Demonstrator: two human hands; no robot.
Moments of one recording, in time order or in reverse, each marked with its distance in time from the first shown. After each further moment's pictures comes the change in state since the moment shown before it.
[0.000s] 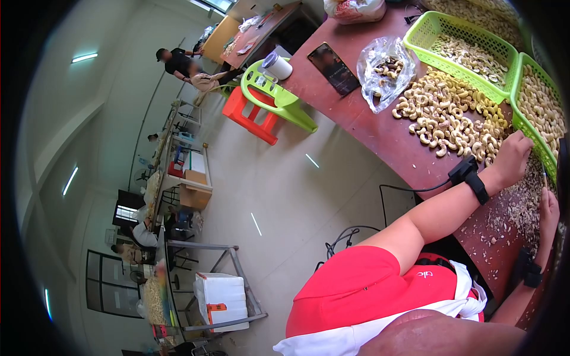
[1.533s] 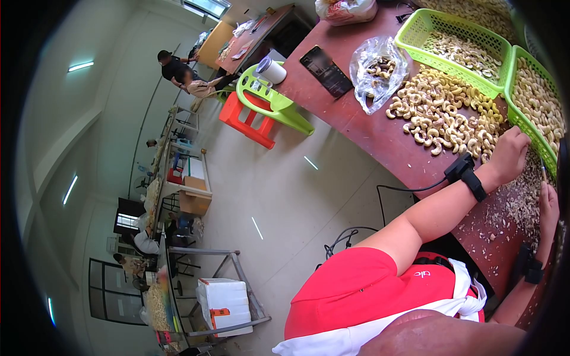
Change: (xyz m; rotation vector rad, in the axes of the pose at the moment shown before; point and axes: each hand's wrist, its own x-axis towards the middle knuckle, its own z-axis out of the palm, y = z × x) left_hand 0.000 0.001 0.002 0.001 -0.027 -0.015; right_hand -0.002 0.000 -0.003 0.009 -0.014 0.030
